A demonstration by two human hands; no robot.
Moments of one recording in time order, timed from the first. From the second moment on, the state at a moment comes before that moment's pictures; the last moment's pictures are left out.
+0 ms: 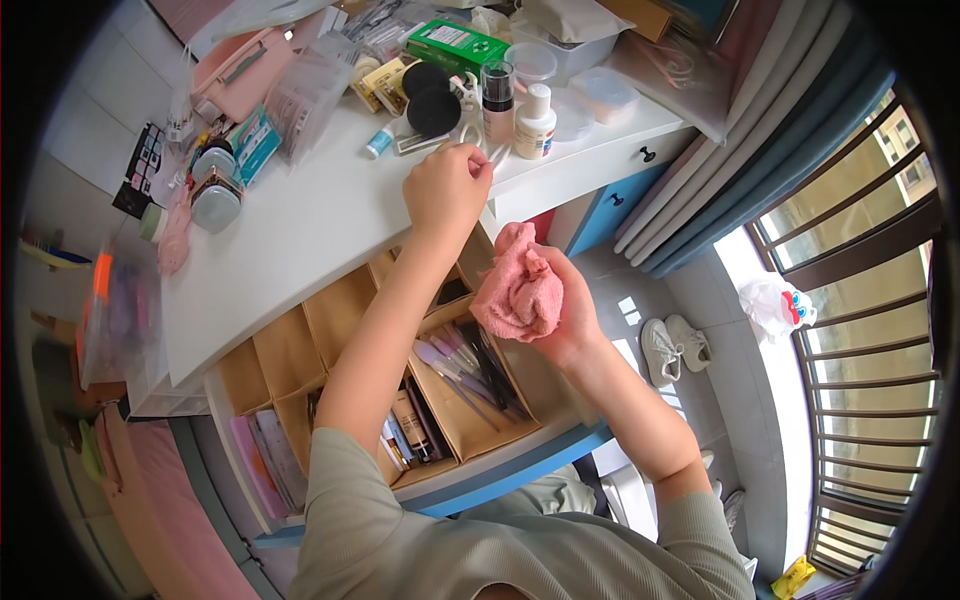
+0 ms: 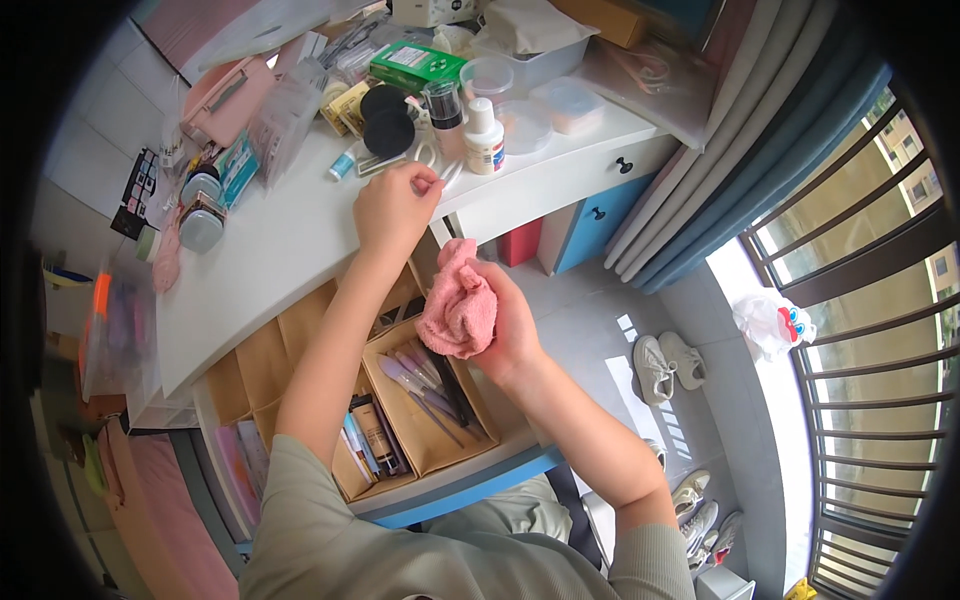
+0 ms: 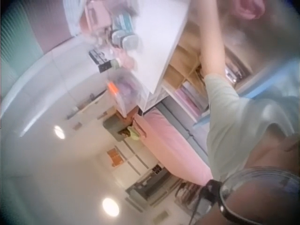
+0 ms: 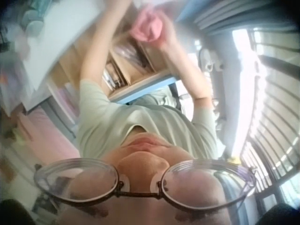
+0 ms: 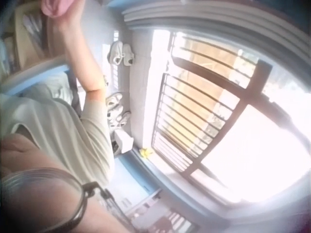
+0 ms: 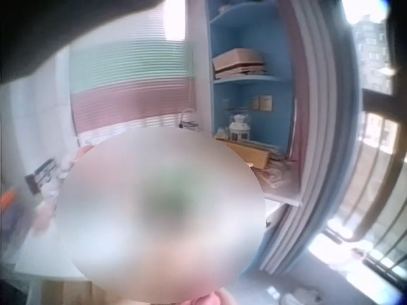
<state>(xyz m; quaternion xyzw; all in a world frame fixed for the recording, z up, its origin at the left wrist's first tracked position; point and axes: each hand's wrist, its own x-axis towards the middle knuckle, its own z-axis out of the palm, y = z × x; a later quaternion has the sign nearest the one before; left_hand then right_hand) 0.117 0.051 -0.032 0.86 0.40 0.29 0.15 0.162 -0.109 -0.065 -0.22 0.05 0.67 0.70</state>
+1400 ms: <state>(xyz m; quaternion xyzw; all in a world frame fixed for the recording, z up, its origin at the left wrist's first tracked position) -0.138 -0.053 -0.020 0.69 0.32 0.39 0.53 0.026 -0.089 -0.026 -0.53 -0.60 0.36 0.48</state>
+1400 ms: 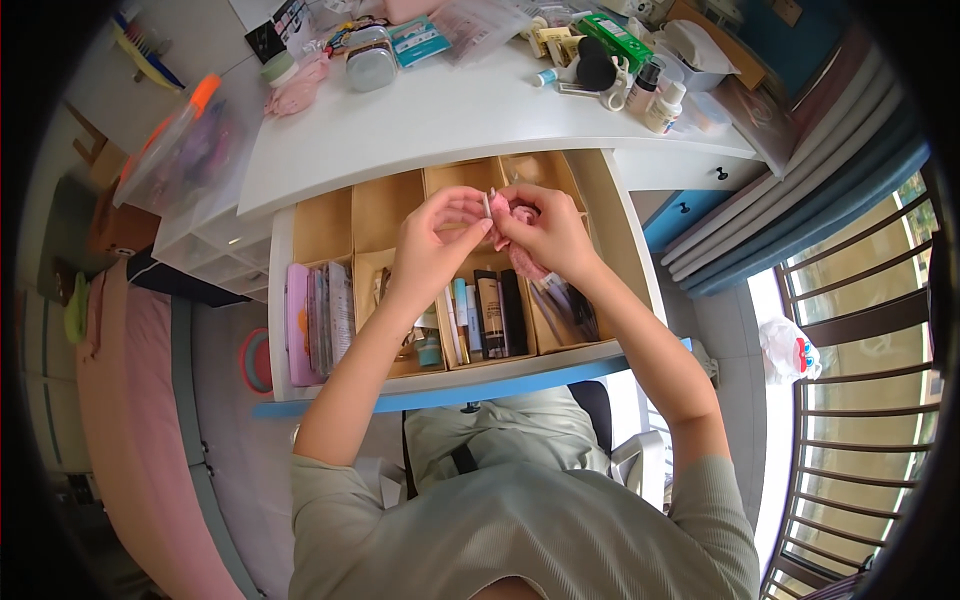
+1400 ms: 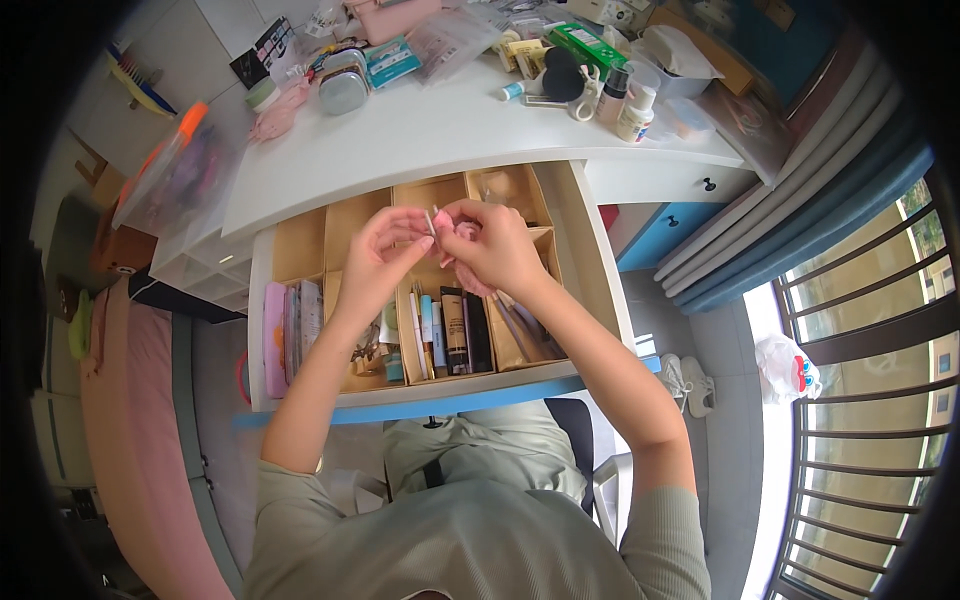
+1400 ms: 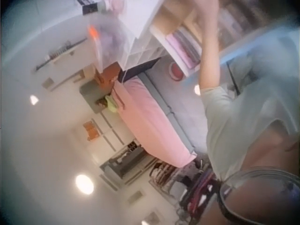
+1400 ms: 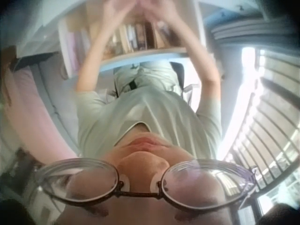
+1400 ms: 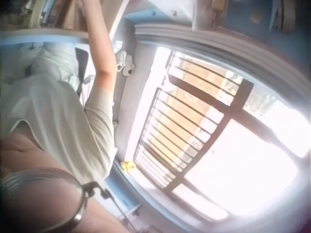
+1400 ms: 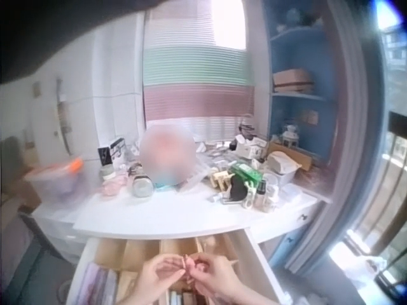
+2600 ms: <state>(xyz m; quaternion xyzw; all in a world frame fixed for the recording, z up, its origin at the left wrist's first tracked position) -0.149 -0.051 -0.061 0.68 0.33 0.45 0.48 0.007 -0.071 -0.050 -0.46 -0.61 0.41 0.49</state>
